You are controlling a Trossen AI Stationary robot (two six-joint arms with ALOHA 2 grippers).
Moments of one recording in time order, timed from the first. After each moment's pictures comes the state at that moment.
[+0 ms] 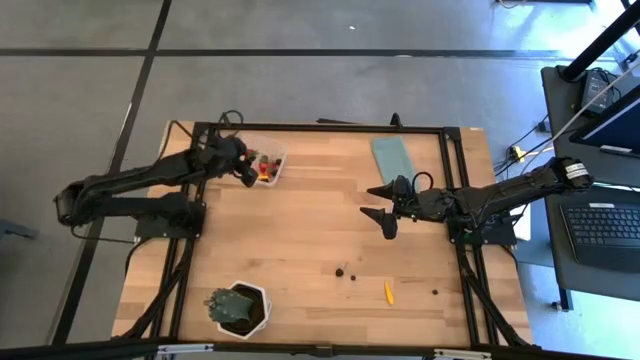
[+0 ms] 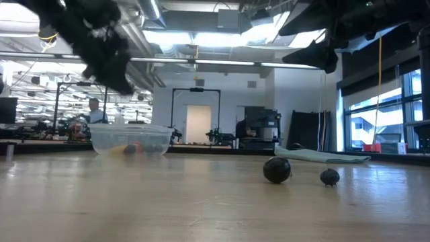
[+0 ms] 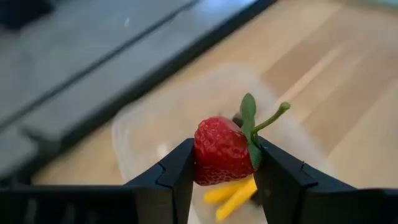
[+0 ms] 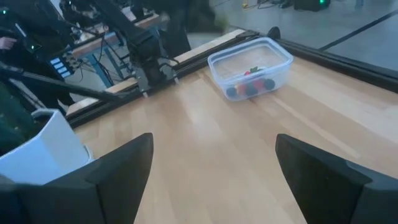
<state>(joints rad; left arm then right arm) 0.47 0.84 0.57 -0.43 -0.35 -0.20 0.20 1.03 0.50 0.26 0.44 0.46</state>
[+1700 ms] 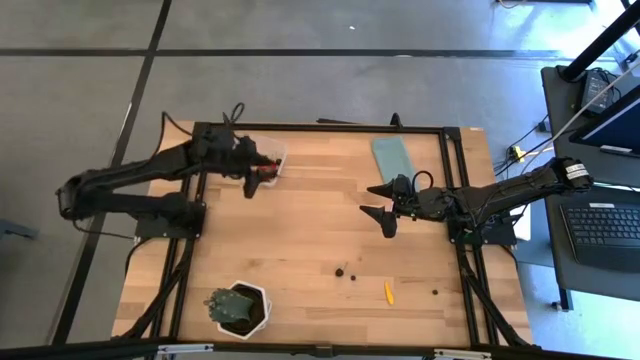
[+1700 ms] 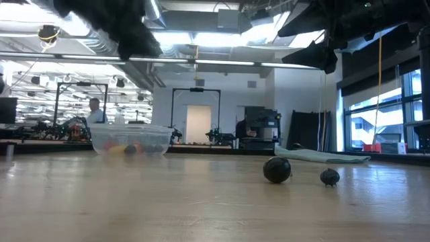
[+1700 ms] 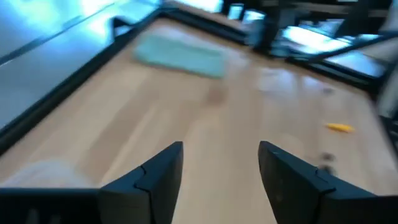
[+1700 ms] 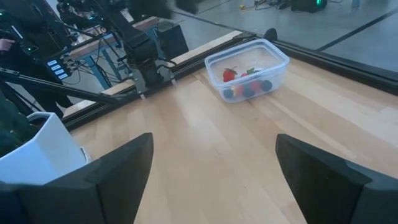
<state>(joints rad) 0.41 0.89 0.73 -0.32 0.20 -0.15 0.19 1.03 0.50 0.27 0.44 0.46</state>
